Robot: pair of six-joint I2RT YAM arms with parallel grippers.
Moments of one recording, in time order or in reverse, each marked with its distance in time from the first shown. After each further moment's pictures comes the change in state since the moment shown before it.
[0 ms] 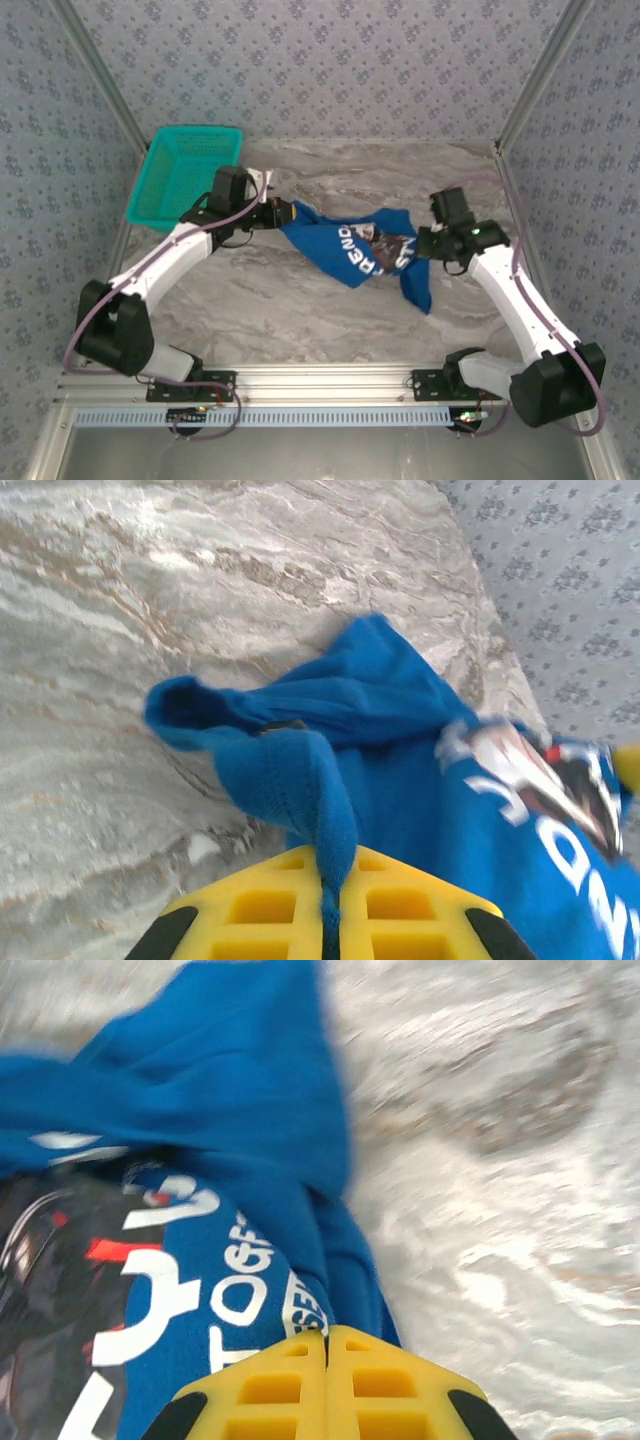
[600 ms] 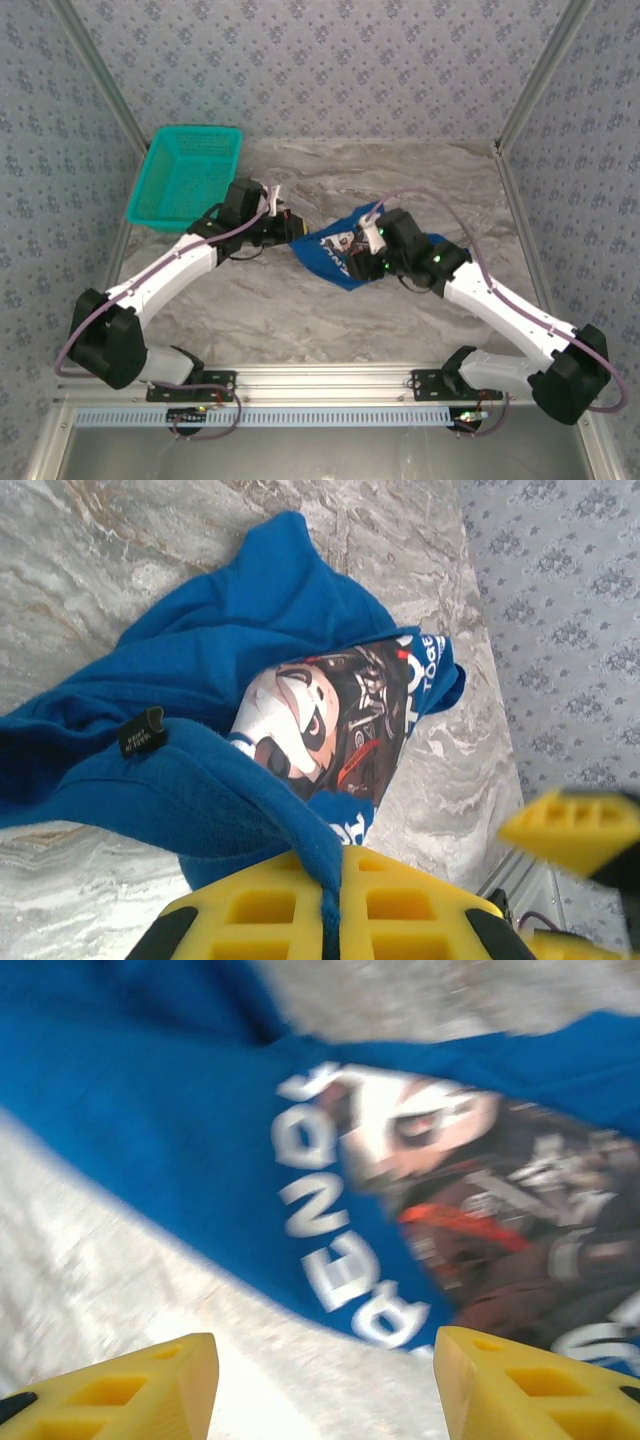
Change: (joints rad) left arm -0.120 -0.034 -0.026 -0.030 -0.044 -0.220; right arm 0.509 -0.036 -0.151 0.343 -0.180 -0.166
